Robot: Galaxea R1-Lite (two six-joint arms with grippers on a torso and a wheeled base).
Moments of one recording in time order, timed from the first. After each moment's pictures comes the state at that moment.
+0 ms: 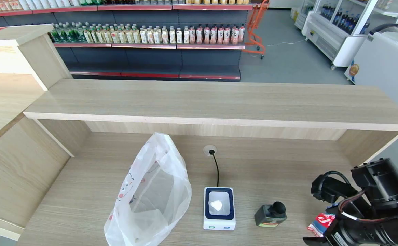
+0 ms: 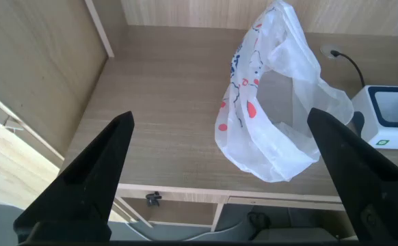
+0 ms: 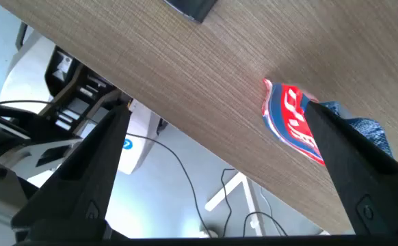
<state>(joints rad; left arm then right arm) 0.00 0.00 0.00 0.00 -0.02 0.00 0.34 1.49 -0.48 -0.05 0.01 -0.34</state>
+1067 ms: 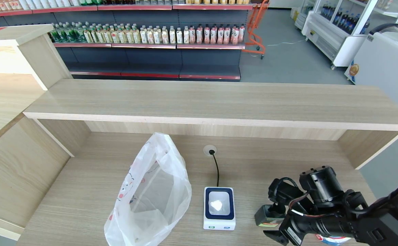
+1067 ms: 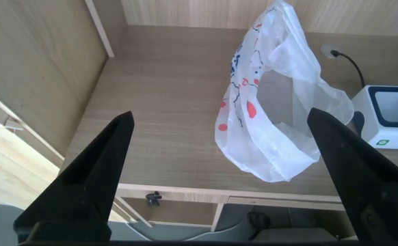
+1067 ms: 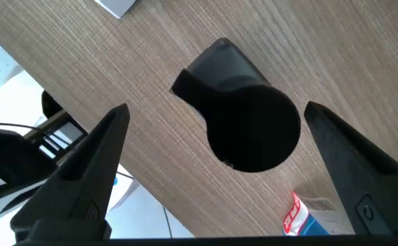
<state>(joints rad) 0.00 0.00 0.00 0.00 -0.02 0.00 0.44 1.88 -0.46 -0.57 0.09 -0.44</state>
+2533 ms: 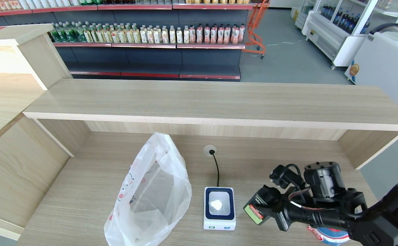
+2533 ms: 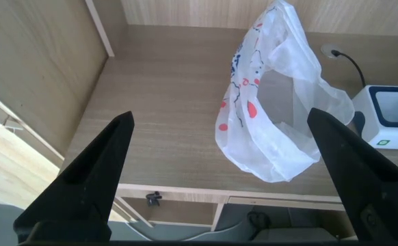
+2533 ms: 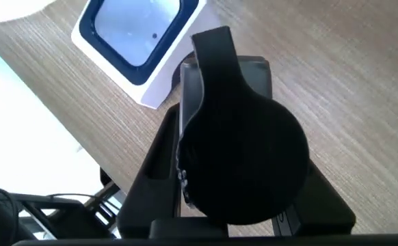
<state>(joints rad) 0.00 0.00 0.00 0.00 -0.02 0.00 0.41 1.91 -0.42 -0.87 0.27 -0.21</state>
